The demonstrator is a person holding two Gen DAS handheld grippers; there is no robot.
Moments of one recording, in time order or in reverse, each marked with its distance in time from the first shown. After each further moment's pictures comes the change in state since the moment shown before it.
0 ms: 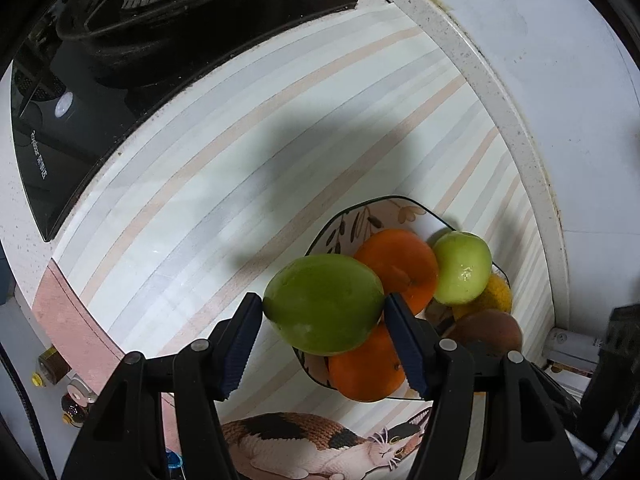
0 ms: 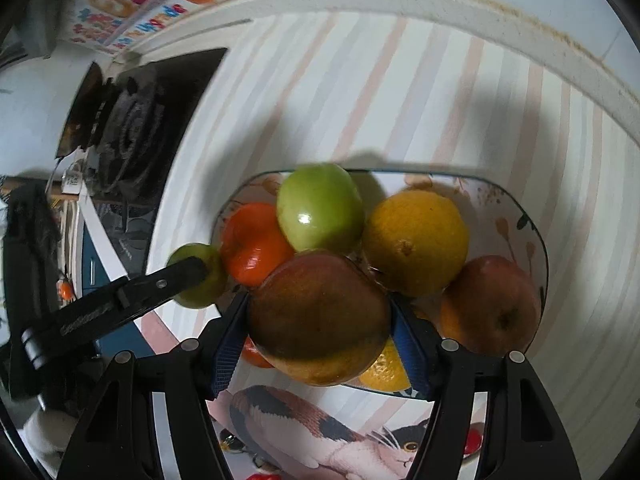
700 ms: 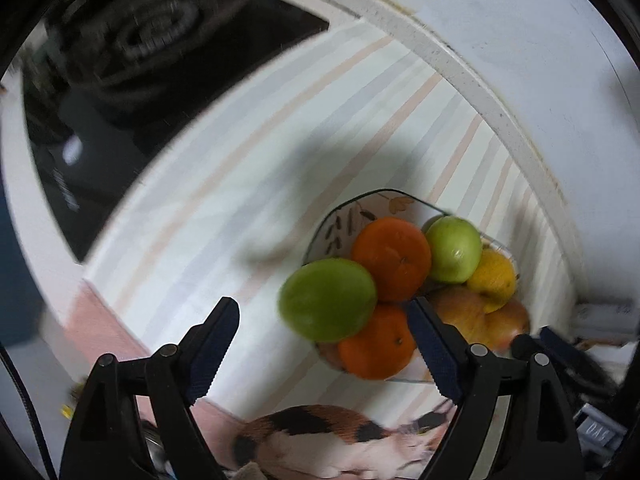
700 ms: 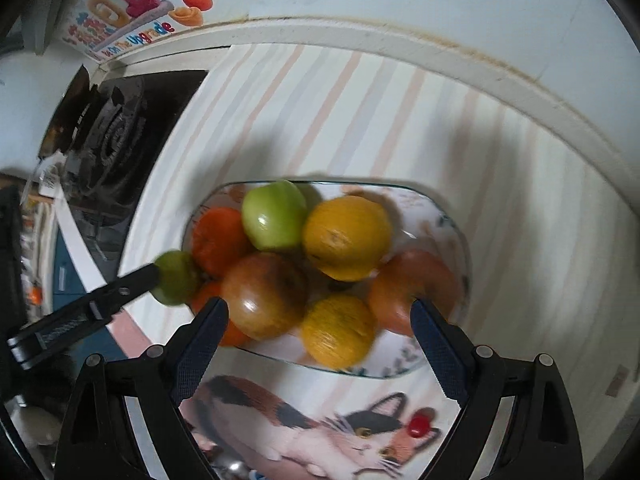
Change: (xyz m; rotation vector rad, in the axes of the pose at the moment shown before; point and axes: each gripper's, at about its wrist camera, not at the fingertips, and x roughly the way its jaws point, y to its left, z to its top) left arm -0.028 -0.019 -0.027 0.139 -0.110 0.132; right arm -0.052 -0.008 -0.035 -0.071 -0.128 -0.212
